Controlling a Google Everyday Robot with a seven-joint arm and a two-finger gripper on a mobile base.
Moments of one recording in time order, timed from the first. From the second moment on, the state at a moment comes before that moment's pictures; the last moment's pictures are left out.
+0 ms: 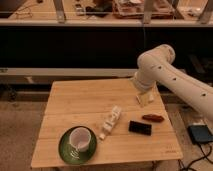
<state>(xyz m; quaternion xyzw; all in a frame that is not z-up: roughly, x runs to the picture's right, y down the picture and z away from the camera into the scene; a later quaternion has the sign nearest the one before) 0.161 0.016 0.707 -0.08 0.22 0.96 0.16</state>
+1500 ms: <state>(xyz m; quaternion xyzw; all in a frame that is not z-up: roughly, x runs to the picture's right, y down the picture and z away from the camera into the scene) 0.114 -0.013 0.723 -0.07 0.23 0.95 -0.18</state>
